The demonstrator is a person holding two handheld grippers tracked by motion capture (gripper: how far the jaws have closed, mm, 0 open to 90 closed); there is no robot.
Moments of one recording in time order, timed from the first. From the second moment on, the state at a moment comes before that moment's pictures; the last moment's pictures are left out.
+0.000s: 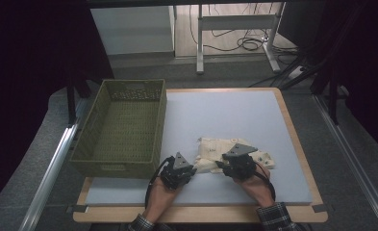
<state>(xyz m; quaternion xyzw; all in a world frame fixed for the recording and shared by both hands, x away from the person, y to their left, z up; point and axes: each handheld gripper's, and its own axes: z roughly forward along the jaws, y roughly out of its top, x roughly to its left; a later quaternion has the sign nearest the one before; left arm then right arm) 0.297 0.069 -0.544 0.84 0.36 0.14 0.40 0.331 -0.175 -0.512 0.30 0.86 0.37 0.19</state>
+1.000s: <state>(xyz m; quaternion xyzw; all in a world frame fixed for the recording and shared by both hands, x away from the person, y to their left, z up) 0.421 0.035 -0.492 0.79 0.44 0.21 0.37 0.420 -0.278 -0.449 0.44 0.77 0.36 0.28</state>
